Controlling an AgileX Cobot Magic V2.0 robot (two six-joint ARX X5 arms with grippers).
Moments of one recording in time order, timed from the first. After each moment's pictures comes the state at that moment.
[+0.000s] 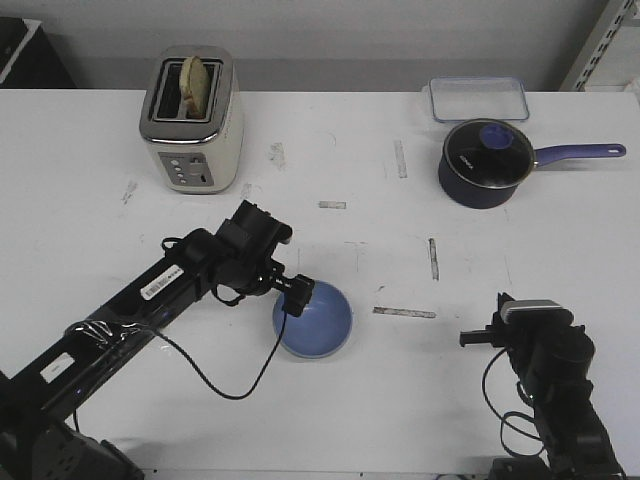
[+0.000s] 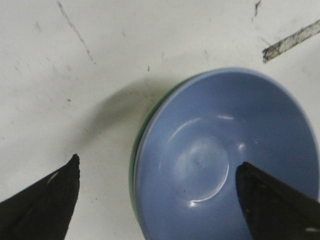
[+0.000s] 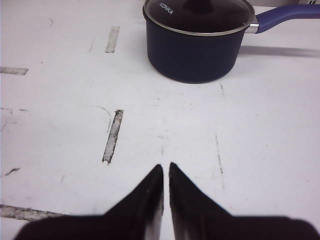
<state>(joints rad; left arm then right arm) -0.60 1.61 1.46 -0.82 0.20 -0.15 0.05 0.58 0.53 -0.38 0.00 0.00</state>
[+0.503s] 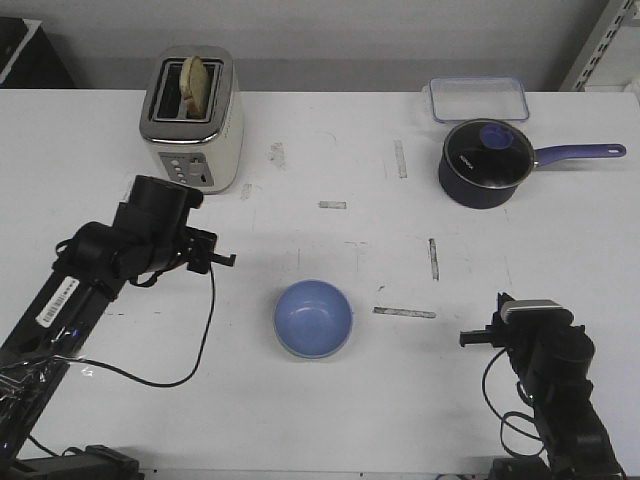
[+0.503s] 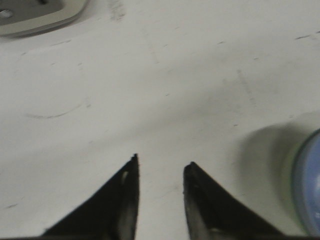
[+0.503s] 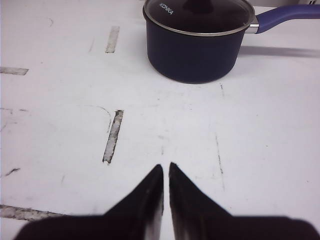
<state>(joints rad) -0.33 1.40 1.50 -0.94 -0.04 -0.03 0.05 0.58 0.53 -0.38 0.00 0.00</state>
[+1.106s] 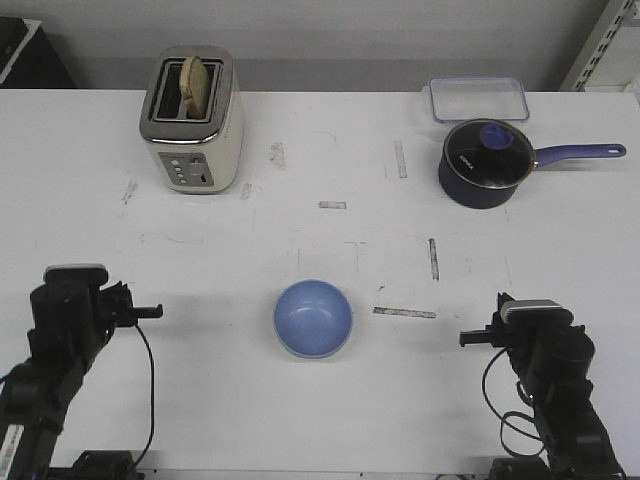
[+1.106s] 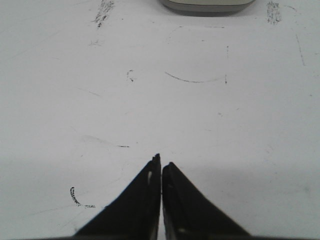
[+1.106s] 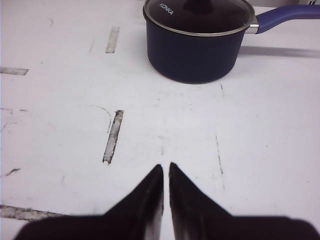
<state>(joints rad) 0.00 0.78 0.78 -0.52 -0.05 0.00 0.05 0.58 0.53 -0.38 0.00 0.00</state>
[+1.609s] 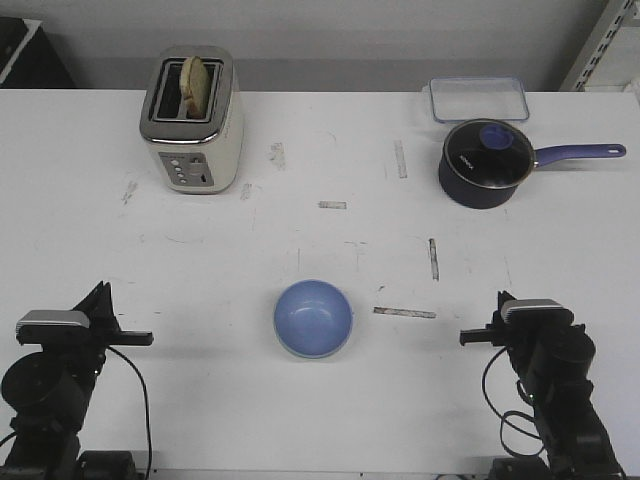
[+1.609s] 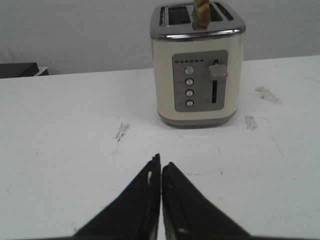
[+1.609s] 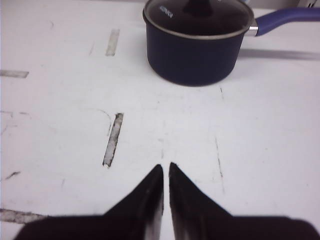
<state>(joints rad) 0.00 0.39 0.58 -0.25 -0.05 0.08 0.05 0.58 0.53 -0.37 0.00 0.00</state>
